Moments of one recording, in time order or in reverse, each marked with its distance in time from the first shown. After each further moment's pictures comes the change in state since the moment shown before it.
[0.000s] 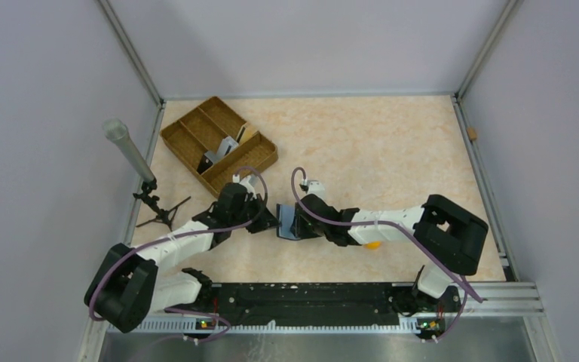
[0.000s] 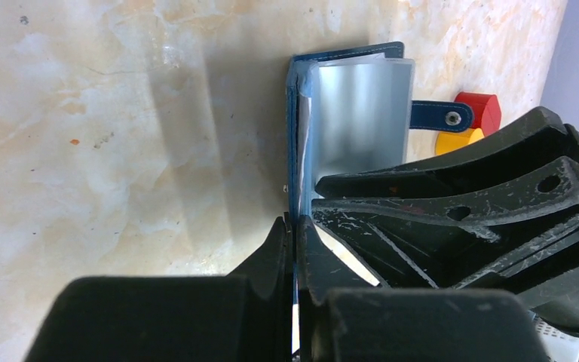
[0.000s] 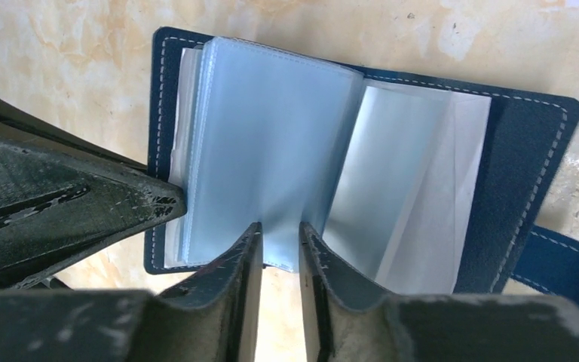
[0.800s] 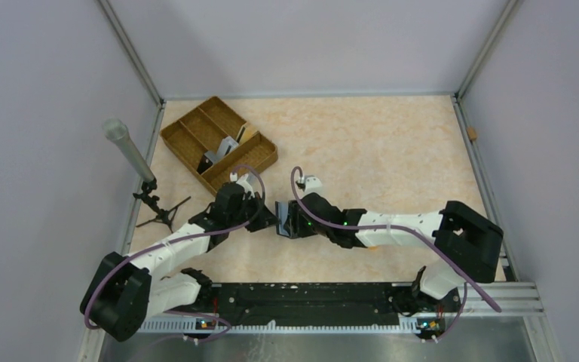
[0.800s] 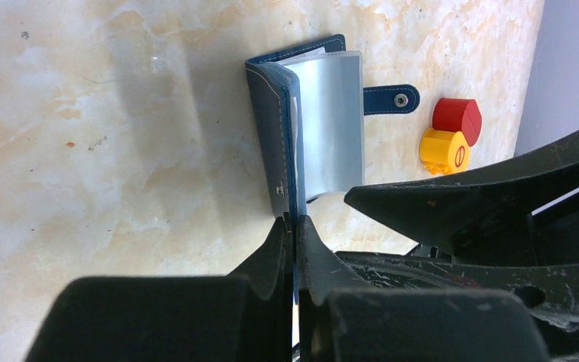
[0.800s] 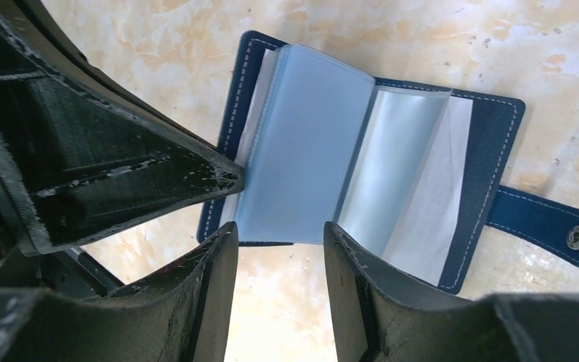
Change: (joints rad) left arm 0.000 -0.065 0.000 -0.015 -0.011 -0.007; right arm 0.037 -0.107 0.008 -0.023 0.035 -0.106
